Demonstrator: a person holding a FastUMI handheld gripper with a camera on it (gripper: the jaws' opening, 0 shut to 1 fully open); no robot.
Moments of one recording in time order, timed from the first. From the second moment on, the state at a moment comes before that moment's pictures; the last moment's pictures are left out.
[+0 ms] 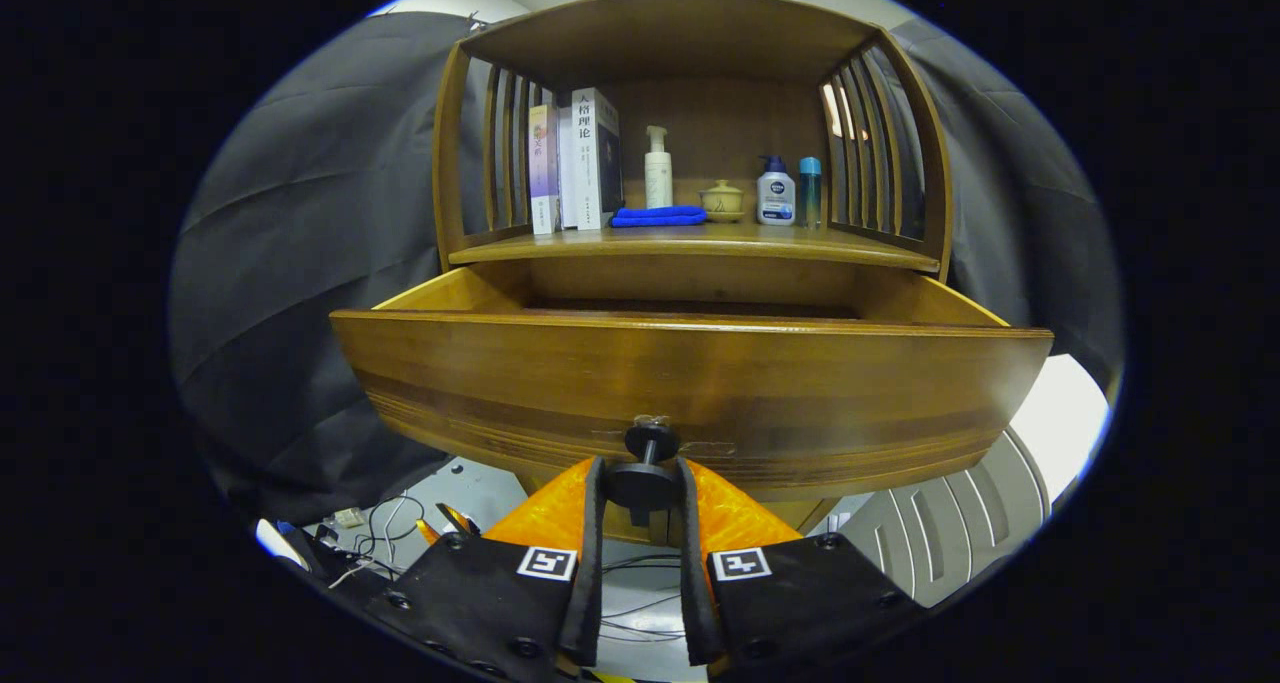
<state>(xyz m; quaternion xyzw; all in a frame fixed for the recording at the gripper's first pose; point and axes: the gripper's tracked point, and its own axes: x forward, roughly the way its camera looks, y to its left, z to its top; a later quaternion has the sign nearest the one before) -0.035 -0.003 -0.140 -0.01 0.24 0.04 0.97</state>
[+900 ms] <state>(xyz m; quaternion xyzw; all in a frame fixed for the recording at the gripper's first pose) -0.058 0.029 -0.069 -0.08 0.15 0.11 0.98</state>
